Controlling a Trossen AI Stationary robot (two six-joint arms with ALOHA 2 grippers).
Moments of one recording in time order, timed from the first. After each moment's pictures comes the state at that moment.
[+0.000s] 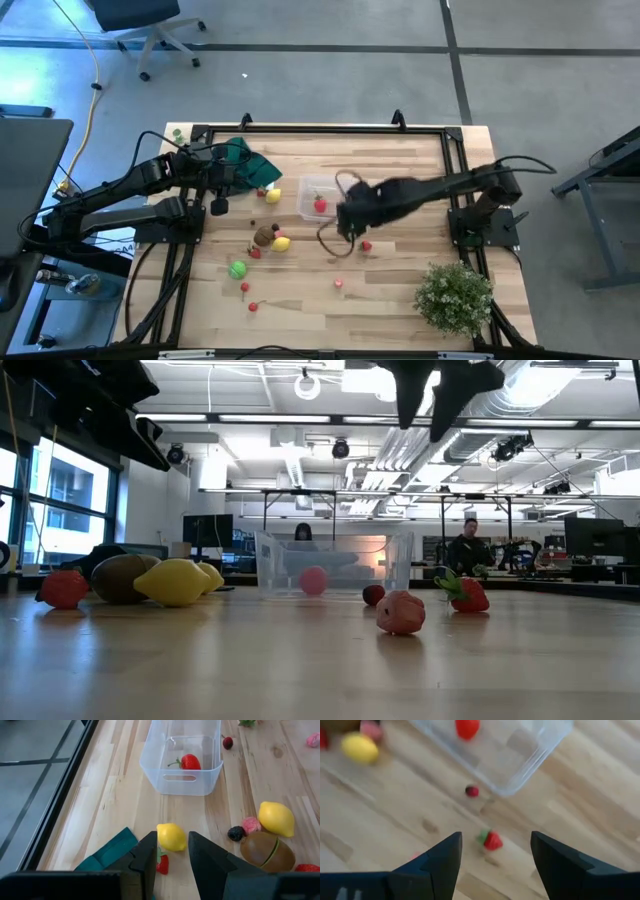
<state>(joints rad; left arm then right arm) 0.58 0.61 0.61 -0.71 0.16 0.39 0.21 1.78 1.72 -1.34 0.23 1.13</state>
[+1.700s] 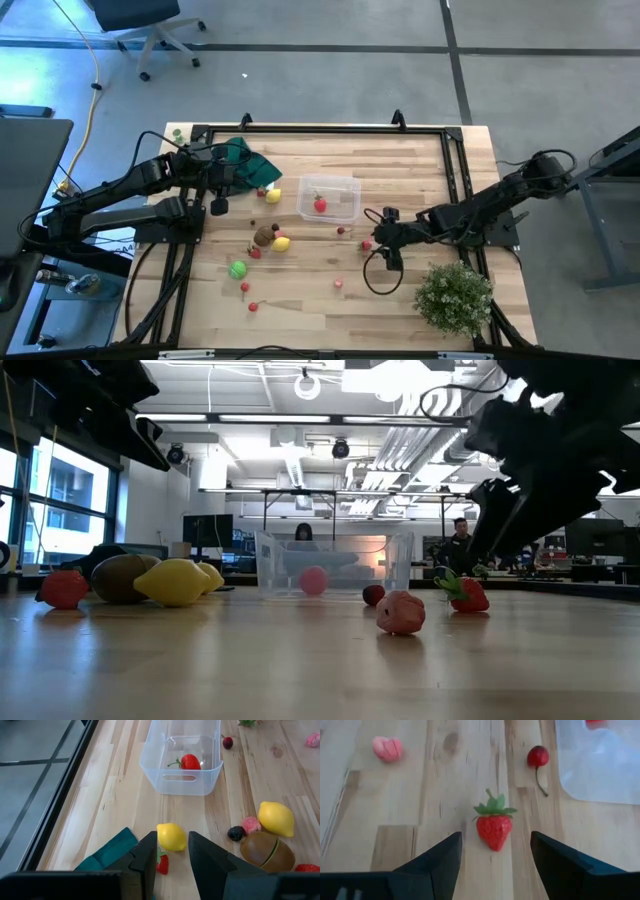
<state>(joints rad) 0.58 0.61 0.61 -0.71 0.16 0.39 0.31 1.34 0.55 -0.11 0.17 0.23</state>
